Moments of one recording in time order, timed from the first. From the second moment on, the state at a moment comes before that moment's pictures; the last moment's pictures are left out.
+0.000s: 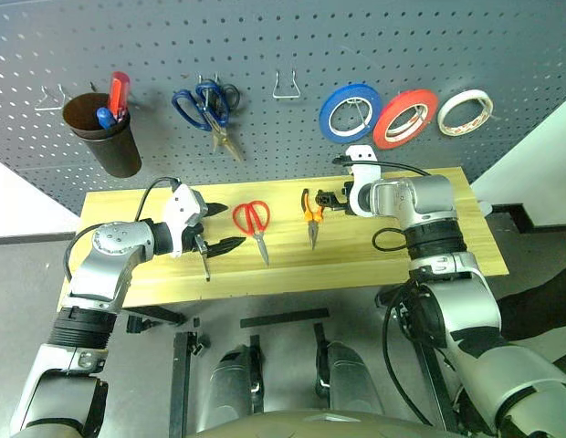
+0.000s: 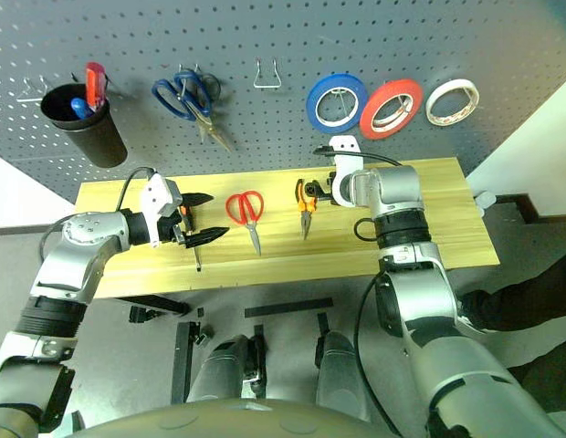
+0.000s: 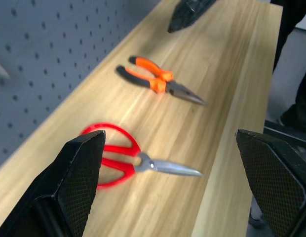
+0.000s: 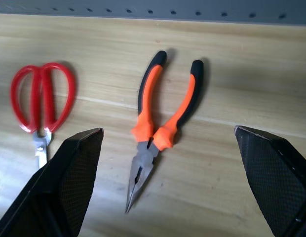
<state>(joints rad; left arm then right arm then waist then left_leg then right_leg) -0.45 0.62 -0.05 0.16 -0.26 0.25 -0.99 -1.04 -0.23 -0.06 0.66 0.18 1.03 0.30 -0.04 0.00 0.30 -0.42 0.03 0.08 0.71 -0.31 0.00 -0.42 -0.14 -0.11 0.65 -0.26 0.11</state>
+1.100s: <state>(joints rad) -0.49 0.53 -0.06 0.21 -0.21 0.21 -0.92 -1.20 -0.16 -0.02 1.02 0.08 0.77 0.30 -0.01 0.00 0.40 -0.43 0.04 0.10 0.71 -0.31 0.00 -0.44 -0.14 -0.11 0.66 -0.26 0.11</state>
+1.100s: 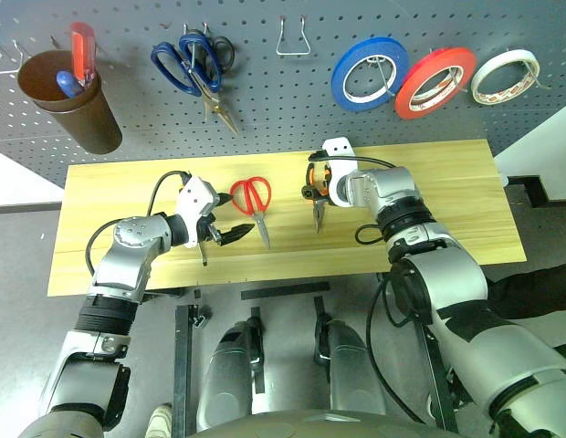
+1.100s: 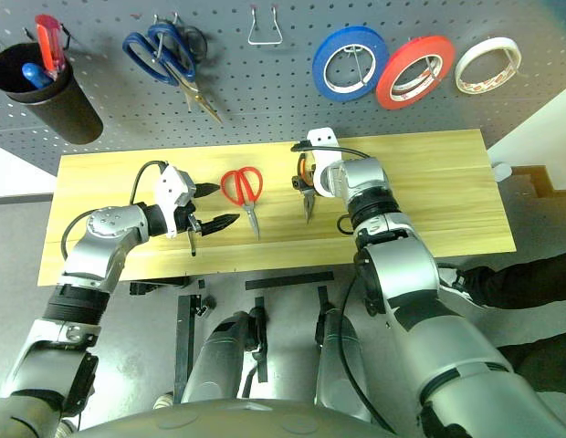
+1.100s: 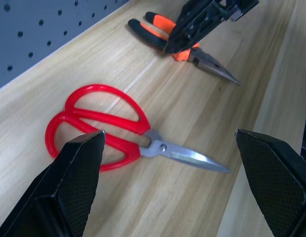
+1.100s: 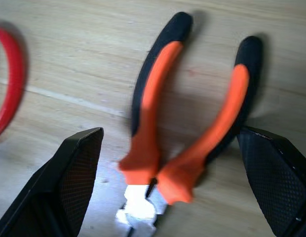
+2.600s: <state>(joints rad) -0.35 0.64 0.27 -0.15 -0.66 0.34 -1.02 -0.91 -0.39 -0.10 -0.10 0.47 1.13 0.81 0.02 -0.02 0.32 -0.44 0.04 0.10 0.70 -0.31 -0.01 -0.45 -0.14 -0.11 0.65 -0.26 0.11</state>
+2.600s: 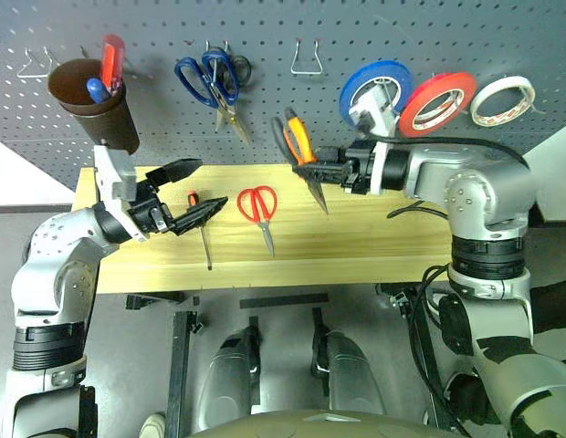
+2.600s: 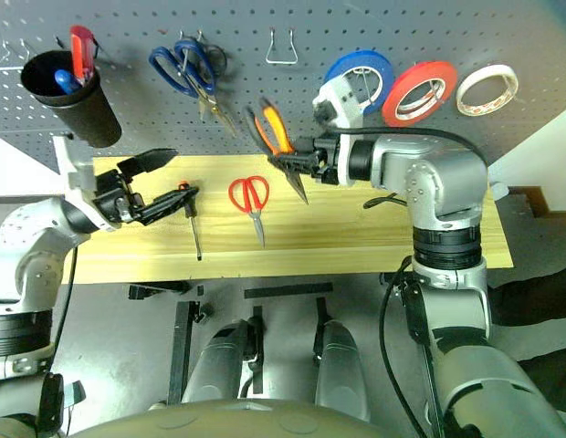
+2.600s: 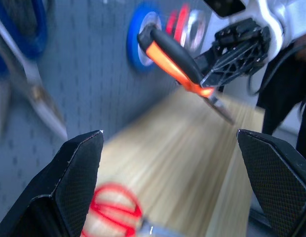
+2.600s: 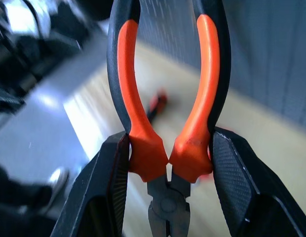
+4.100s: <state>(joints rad) -0.44 0.63 0.30 -0.12 -0.59 0.25 -0.89 -1.22 -0.15 -0.10 0.69 0.20 0.26 0.37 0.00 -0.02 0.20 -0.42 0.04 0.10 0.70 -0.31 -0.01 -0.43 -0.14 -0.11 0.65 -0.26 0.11</state>
